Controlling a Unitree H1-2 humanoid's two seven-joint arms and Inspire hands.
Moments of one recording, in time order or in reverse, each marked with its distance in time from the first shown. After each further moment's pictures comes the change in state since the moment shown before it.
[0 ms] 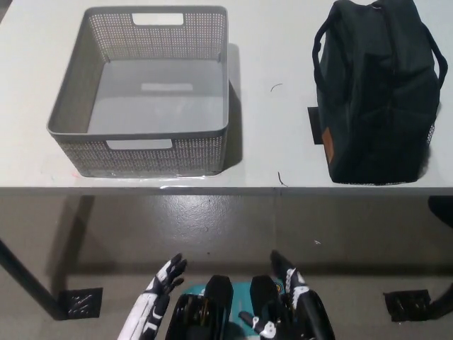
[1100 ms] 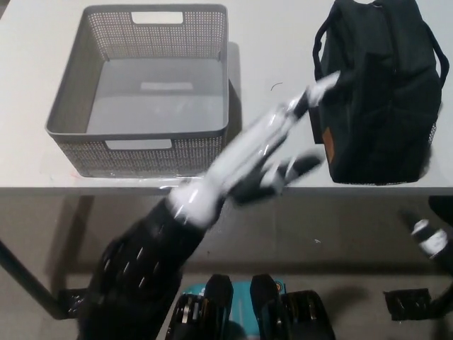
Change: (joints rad) left_arm -0.766 -0.110 -0.103 -0.252 0.050 0.451 -0.179; right_arm -0.125 -0.104 -0.440 -0.558 0.088 0.038 -0.044
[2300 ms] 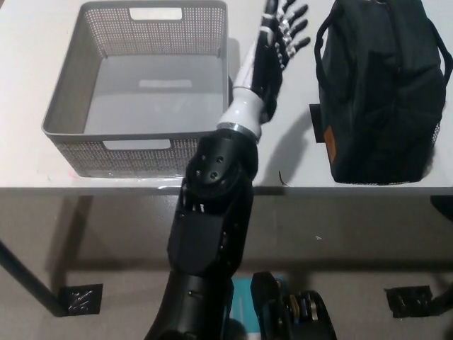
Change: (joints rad) left_arm -0.177 -0.305 0.352 0.571 -0.123 0.098 0.256; right_arm -0.313 -0.112 -0.161 0.427 0.208 0.072 -0.007
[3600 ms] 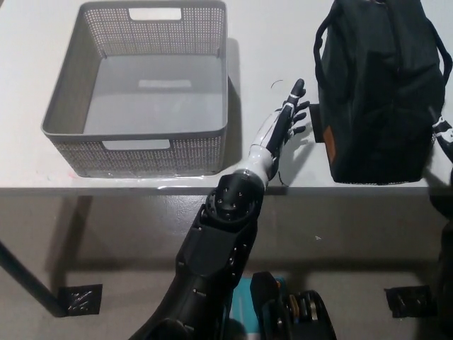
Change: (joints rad) left_arm -0.010 0.065 -0.083 0.446 0.031 -0.121 0.026; right_arm -0.098 0.050 0.028 0.271 0.118 -0.021 0.088
